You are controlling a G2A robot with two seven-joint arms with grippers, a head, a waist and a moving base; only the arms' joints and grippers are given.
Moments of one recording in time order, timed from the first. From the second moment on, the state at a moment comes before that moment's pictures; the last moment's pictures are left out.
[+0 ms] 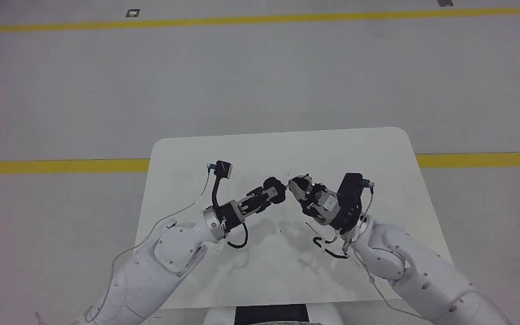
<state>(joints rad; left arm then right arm) 1.44 -1.04 -0.98 -1.83 -0.16 -0.34 -0.37 -1.46 -0.81 0.92 -1.92 -0.74 -0.34 -0.25</state>
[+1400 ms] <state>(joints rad) 1.45 -1.05 -1.00 -1.83 -0.16 -0.34 -0.38 -1.46 -0.77 0.92 -1.91 -0.76 -0.34 -0.28</state>
